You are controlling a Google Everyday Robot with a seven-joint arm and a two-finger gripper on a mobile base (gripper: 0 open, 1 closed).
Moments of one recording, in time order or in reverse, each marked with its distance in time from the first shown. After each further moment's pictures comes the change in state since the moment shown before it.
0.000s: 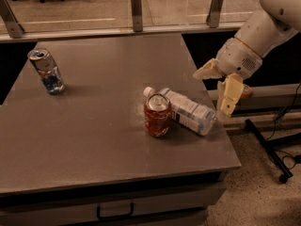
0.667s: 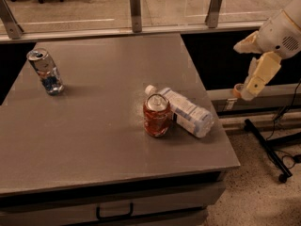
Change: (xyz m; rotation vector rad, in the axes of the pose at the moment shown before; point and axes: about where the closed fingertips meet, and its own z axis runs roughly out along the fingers) arm 0.034 -0.023 -0.092 0.325 0.044 0.126
